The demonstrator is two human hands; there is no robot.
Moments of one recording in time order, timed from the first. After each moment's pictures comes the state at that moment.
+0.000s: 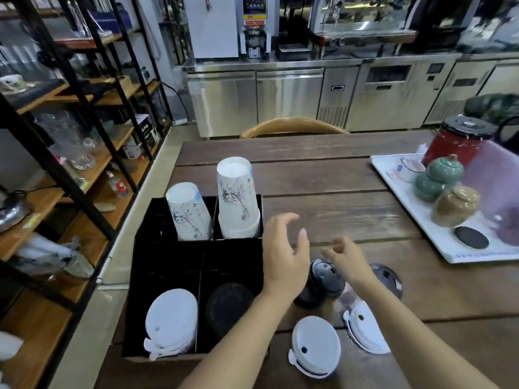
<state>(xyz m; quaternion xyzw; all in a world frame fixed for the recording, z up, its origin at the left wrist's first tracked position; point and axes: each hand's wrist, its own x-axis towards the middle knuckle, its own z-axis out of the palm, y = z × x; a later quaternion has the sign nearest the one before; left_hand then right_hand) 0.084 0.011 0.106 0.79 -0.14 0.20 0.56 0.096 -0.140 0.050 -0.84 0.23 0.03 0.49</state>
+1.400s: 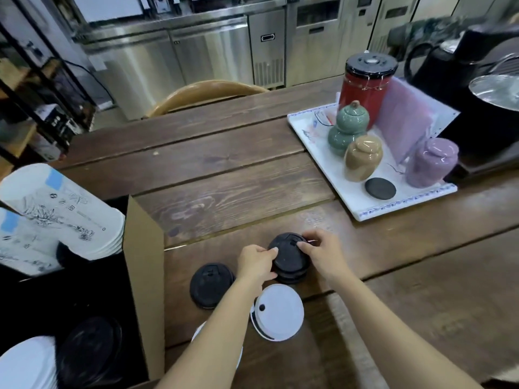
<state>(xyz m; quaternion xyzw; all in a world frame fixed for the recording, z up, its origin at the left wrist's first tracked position) 0.094 -0.159 0.013 0.77 0.15 -0.29 0.55 0.053 -0.296 -0.015 -0.78 0.27 -0.05 0.56</state>
